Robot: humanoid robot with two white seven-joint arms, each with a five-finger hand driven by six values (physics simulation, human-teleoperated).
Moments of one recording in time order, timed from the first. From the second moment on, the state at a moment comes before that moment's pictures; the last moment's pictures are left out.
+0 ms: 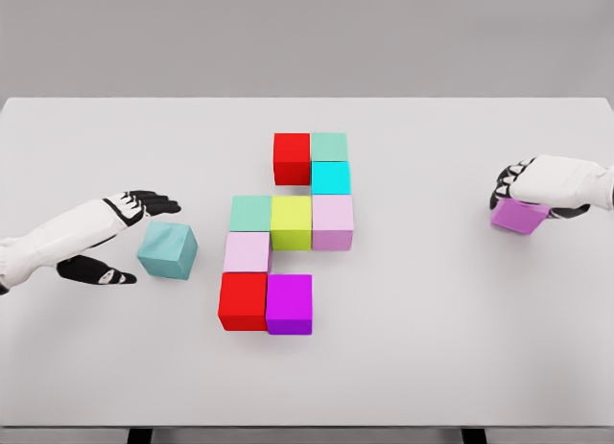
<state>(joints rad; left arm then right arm) -0.24 1.08 -0.64 -1.61 -0.12 -0.61 -0.02 -0.58 -0.91 0.55 -1.39 0.69 -0.61 0.58</state>
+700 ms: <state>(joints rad) -0.26 1.03 -0.65 -1.55 -0.12 -0.61 -0.03 -0.54 -1.04 0.53 -1.68 0.58 -0.61 0.58</state>
